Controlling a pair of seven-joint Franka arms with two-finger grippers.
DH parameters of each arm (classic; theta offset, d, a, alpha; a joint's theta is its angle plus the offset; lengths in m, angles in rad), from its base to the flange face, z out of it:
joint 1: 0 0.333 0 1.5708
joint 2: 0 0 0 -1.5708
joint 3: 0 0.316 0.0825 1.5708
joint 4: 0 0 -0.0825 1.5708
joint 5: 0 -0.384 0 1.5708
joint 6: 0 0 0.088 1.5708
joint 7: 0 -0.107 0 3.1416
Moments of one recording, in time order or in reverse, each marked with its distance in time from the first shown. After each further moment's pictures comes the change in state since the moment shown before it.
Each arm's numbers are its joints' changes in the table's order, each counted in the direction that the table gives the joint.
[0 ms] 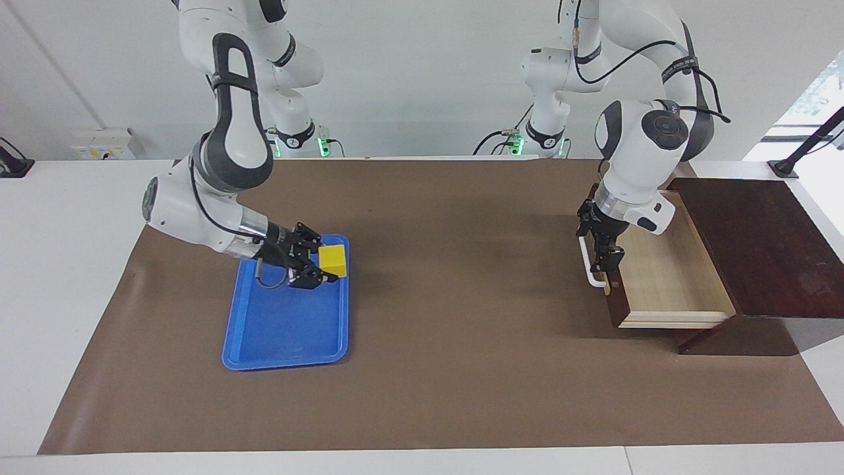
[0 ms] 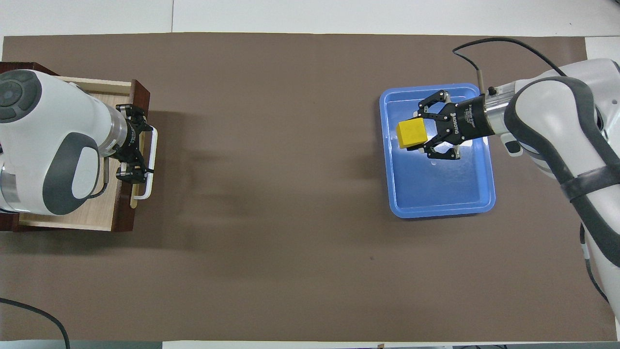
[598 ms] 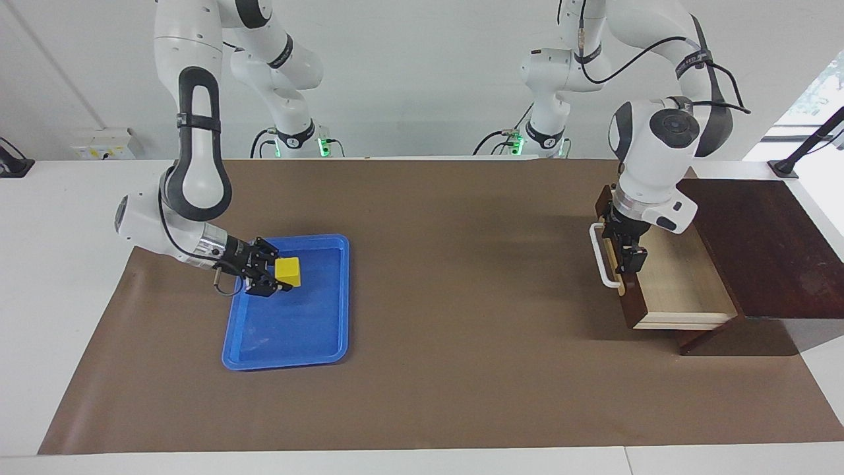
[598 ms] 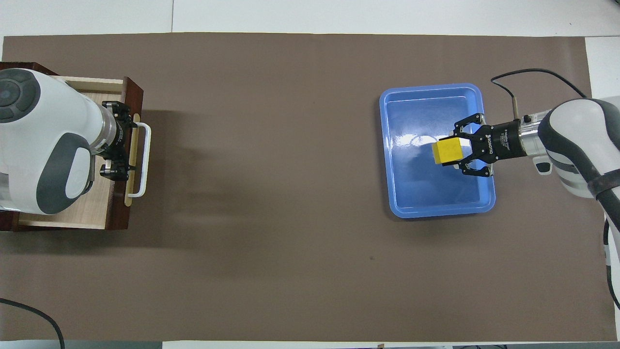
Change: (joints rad) left arm 0.063 0.004 -0.009 0.011 -0.116 -0.004 -0.049; right arm -0.120 -0.029 0.001 -0.193 0.017 -0.113 0.271
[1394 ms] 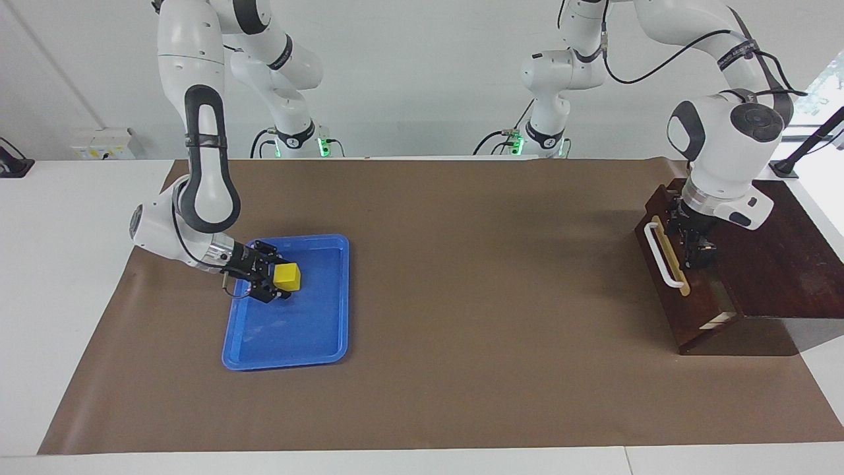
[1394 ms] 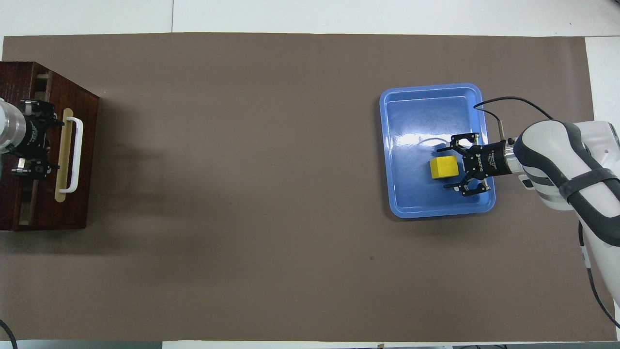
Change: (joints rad) left arm 0.213 -0.001 0.005 0.013 -0.027 -0.024 -0.255; right arm -0.007 -0.031 0.000 -0.042 -0.002 -0.053 0.063
